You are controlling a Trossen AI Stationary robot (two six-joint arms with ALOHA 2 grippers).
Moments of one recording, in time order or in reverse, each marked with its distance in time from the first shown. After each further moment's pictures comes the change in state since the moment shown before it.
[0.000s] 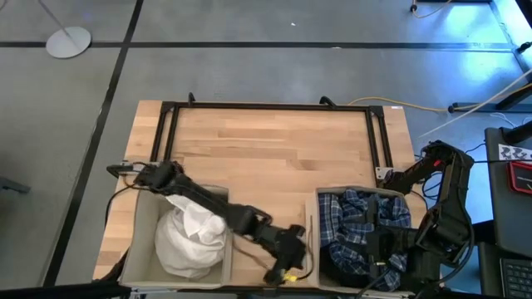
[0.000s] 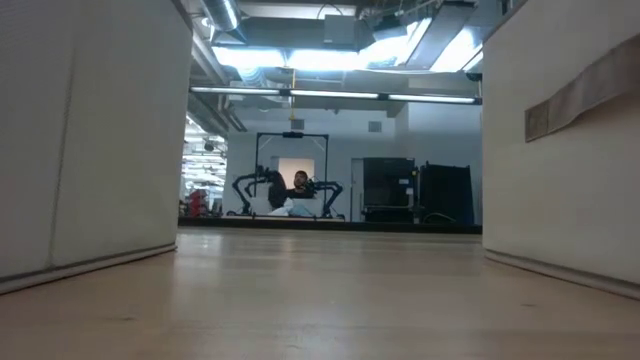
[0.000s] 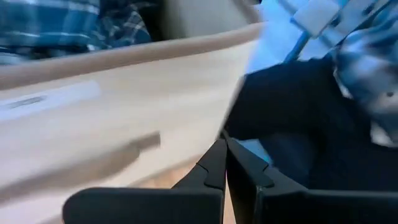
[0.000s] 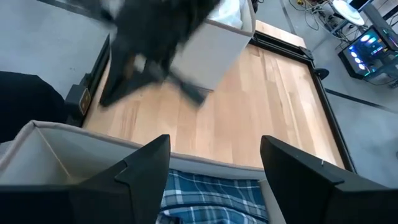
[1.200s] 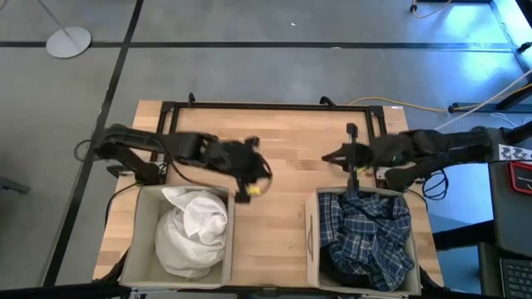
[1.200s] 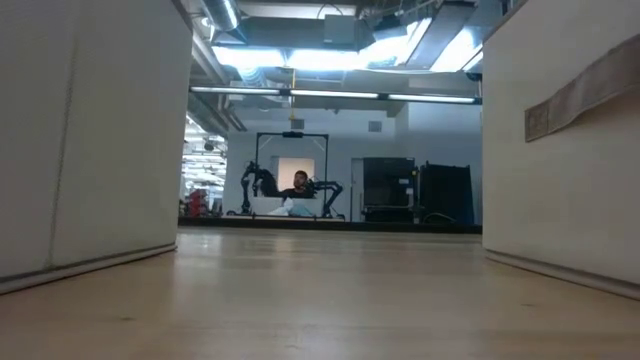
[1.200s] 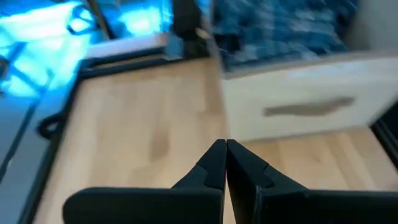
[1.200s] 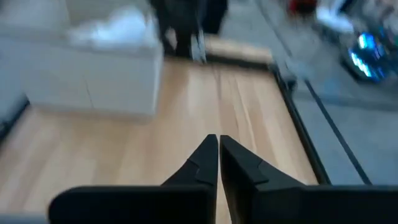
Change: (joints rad) left arm 0.303 -0.639 -0.332 -0.282 -0.250 0.165; right arm -0.863 -0.567 -0.535 0.634 -0.611 -0.735
